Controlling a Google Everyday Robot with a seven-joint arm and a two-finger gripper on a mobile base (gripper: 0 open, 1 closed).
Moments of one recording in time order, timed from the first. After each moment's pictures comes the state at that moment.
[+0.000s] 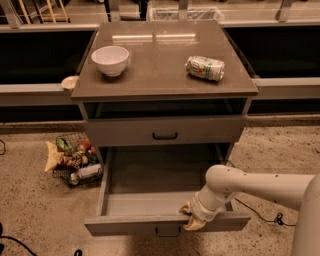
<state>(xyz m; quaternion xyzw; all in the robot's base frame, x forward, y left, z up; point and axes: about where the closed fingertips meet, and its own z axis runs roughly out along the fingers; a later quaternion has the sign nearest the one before) 0.425 -0.101 0.404 -0.76 0.60 0.23 0.10</state>
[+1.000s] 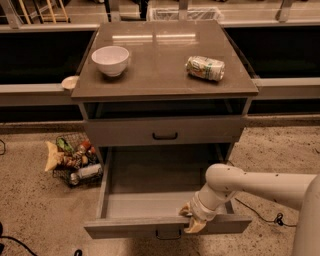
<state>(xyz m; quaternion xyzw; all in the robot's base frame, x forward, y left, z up) 0.425 -0.102 0.409 -0.77 0.59 0.24 0.10</state>
